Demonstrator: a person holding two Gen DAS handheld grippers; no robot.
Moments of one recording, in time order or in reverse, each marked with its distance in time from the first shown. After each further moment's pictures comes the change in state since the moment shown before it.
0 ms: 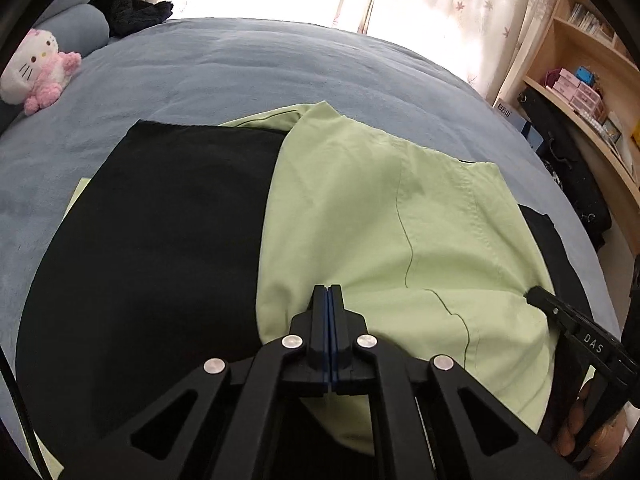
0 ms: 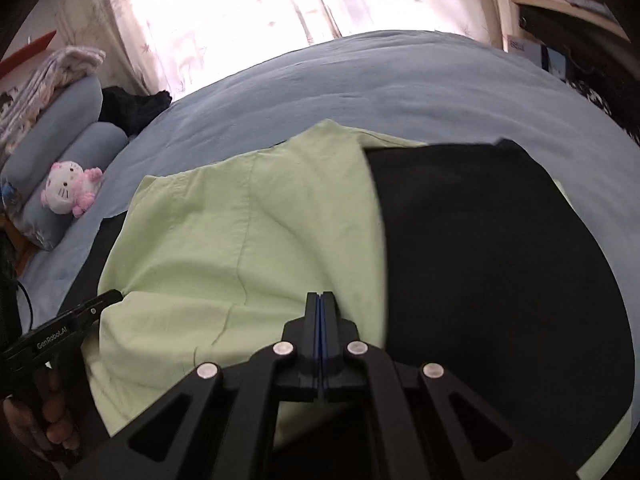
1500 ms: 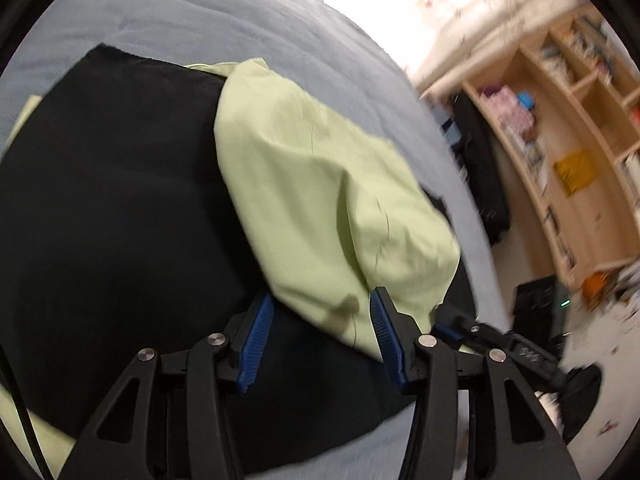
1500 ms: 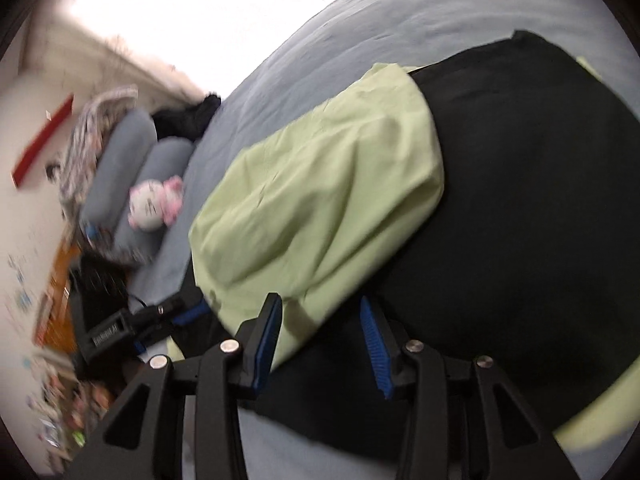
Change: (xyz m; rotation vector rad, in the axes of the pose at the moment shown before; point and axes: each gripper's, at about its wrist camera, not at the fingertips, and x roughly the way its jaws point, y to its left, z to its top) left arm -0.029 0.044 -0.004 -0.165 0.170 -0.447; right arm -0.024 -0.024 -0.029 0.256 0.161 0.398
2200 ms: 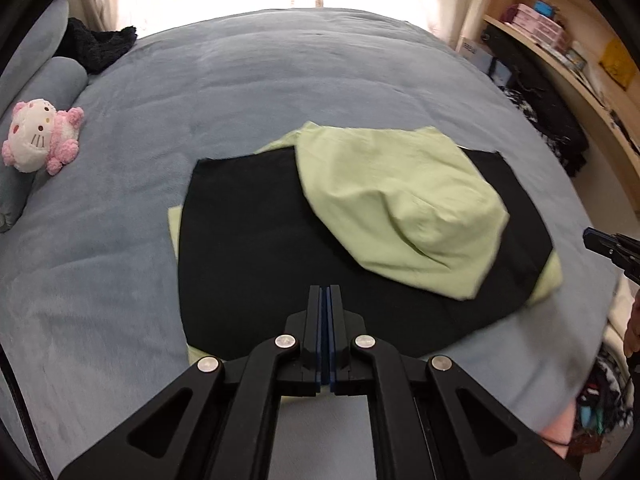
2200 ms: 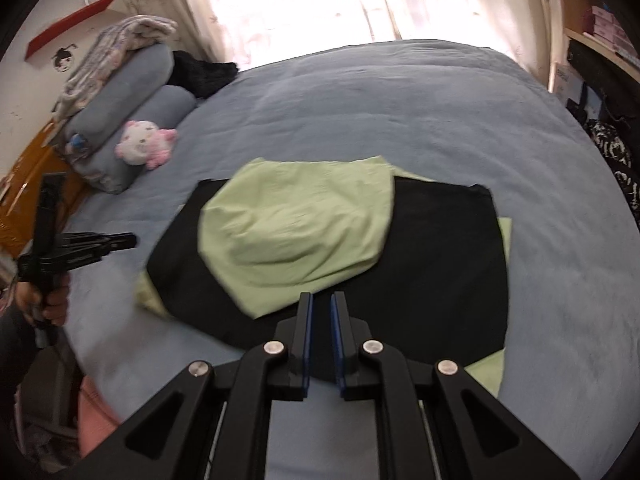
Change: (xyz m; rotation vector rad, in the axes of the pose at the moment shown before) left arm -0.112 -0.075 0.004 0.345 0.077 0.493; right arm -0.131 0.091 0.006 -0.428 0.024 -0.288
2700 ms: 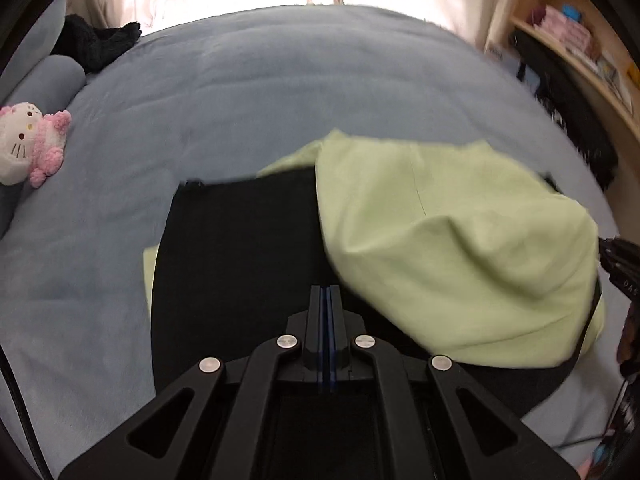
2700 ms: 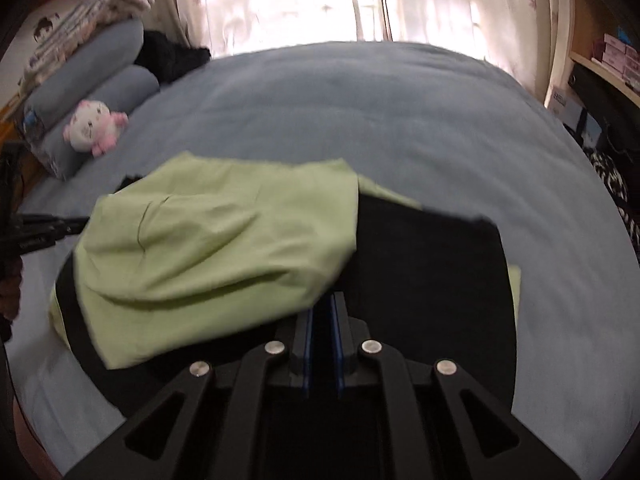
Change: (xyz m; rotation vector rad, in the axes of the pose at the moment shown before) left arm 0.099 0.036 0.045 -0.023 -0.010 0.078; right arm 0.115 -0.045 0.039 -0.074 -0.001 -0.168
